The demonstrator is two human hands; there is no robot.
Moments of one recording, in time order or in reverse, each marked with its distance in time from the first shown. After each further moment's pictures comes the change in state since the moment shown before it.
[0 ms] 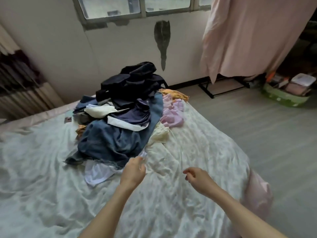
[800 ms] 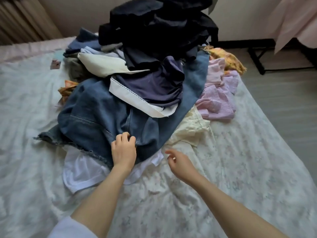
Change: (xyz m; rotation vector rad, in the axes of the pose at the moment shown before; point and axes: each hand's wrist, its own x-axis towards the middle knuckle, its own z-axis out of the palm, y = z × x) left_hand 0.246 -0.157 0.088 0.425 0.231 -0.118; right_hand 0.322 -0.017 0.145 -0.086 -0.201 -0.114
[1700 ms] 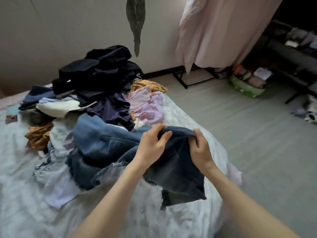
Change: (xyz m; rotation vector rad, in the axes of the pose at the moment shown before) left_hand -0.165 0.190 -0.258 -1.037 -0.166 0.678; right_hand -0.303 -0.059 -0.153 0.436 0.900 -0.220
